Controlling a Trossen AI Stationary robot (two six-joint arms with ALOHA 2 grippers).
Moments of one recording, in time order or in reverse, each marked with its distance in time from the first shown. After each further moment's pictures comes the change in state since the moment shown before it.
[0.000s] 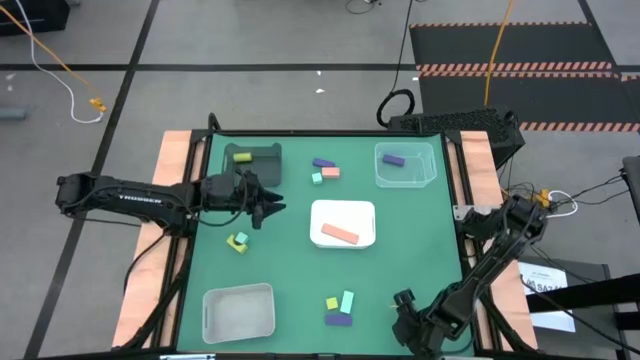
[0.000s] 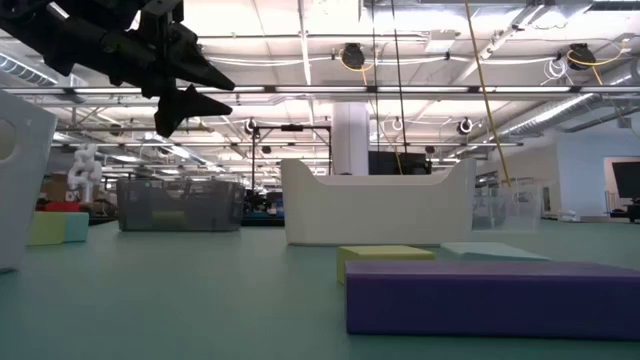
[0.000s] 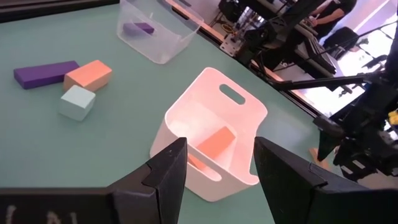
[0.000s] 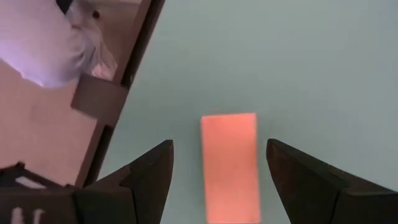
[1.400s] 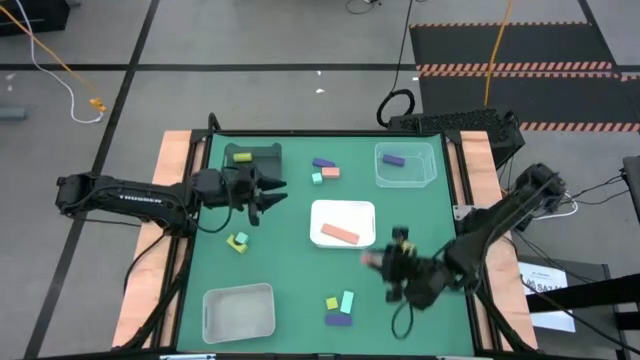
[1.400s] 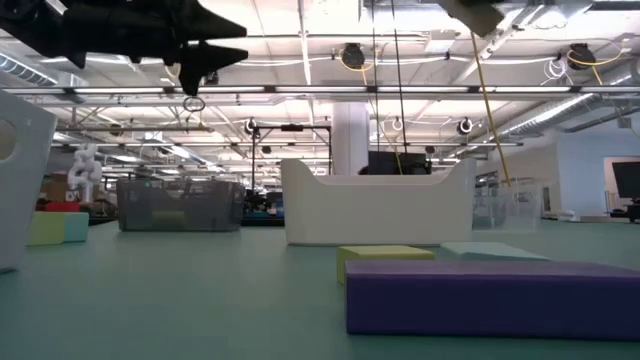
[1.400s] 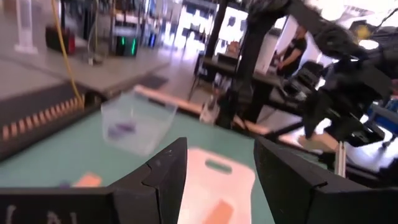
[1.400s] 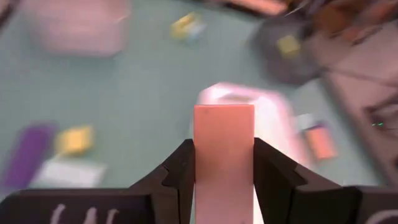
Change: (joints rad) left arm 0.018 0.000 0.001 0.318 -0.002 0.288; right arm -0.280 -0.381 -0.002 -0.067 0.716 -0.226
